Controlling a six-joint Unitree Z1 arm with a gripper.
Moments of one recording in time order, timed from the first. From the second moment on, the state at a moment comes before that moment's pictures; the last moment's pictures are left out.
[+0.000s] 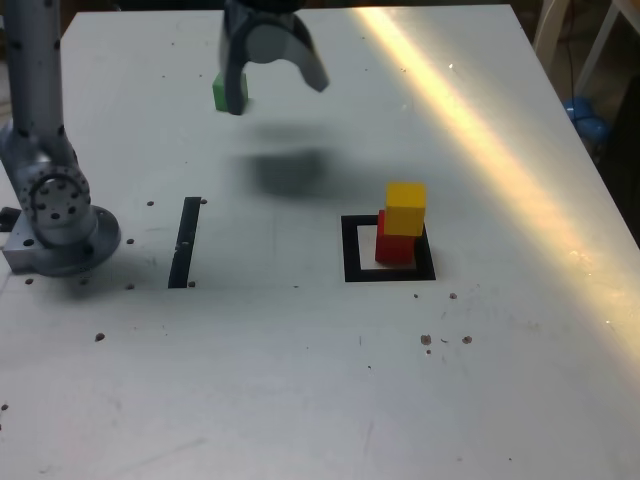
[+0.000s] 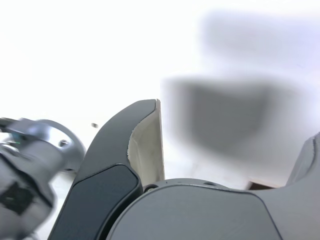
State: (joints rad) arm 0.56 1.82 -1.35 1.31 0.14 0.36
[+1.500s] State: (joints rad) arm 0.92 1.92 -1.32 1.15 0.29 0.94
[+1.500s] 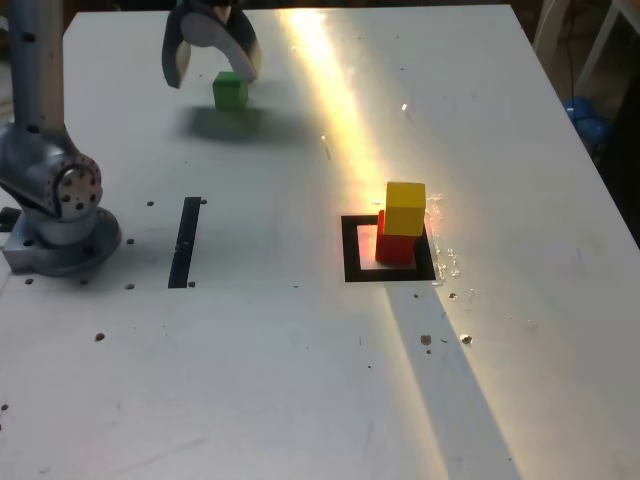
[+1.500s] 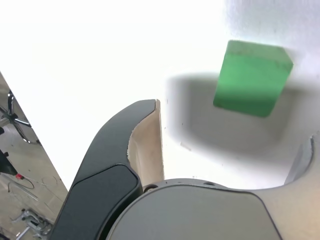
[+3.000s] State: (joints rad) arm 0.91 2.09 -1.43 1.13 0.30 0.92
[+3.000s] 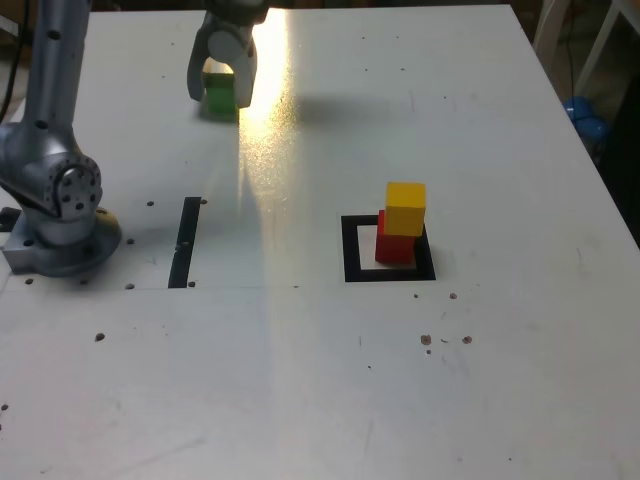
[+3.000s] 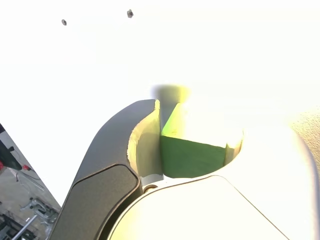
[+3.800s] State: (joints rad) arm 0.52 1.98 -1.58 1.37 0.25 0.70
